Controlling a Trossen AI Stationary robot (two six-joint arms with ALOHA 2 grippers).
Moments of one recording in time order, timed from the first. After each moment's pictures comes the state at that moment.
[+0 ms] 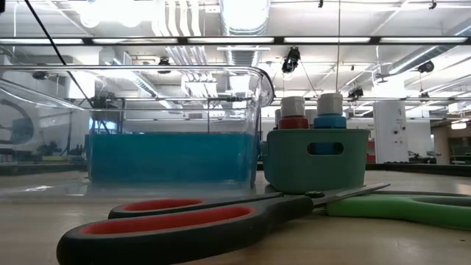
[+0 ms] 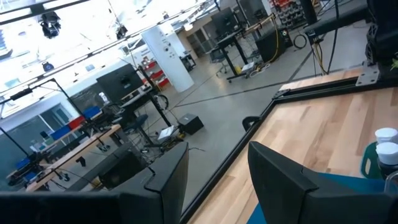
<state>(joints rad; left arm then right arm) -0.80 1.03 0.70 0.16 -1.57 0.33 0.42 1.64 1.41 0.17 0.04 -0.57</state>
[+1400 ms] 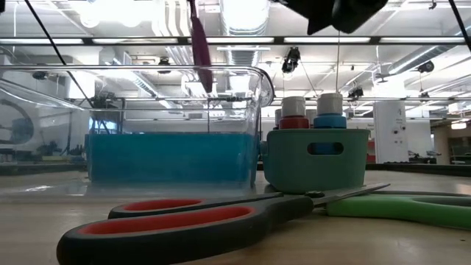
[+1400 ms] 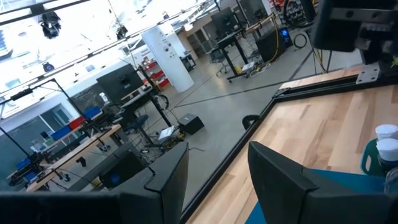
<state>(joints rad) -0.80 1.03 0.70 0.08 -1.57 0.25 0.14 1.81 1.06 0.93 -0.40 -0.50</state>
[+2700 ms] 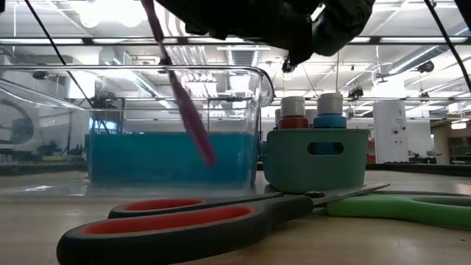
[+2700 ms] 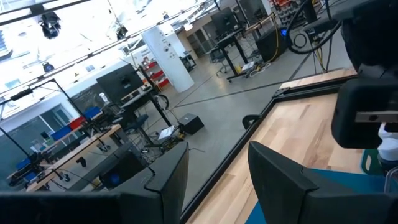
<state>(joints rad) -0.80 1.03 0.70 0.08 -1.57 0.25 0.14 2.00 1.16 0.84 -0.42 -0.41</state>
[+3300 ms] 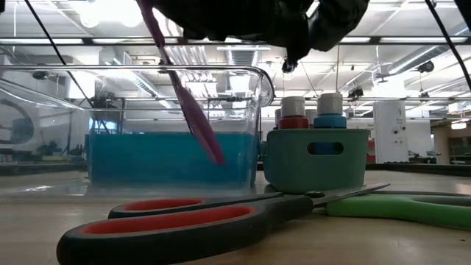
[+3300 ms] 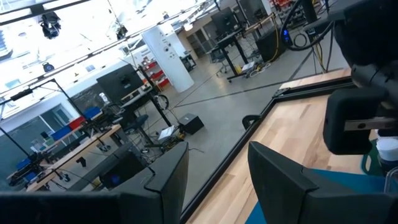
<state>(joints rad) -0.80 1.03 0.70 0.08 -1.57 0.25 0.13 1.99 1.19 0.74 -0.42 -0.36</state>
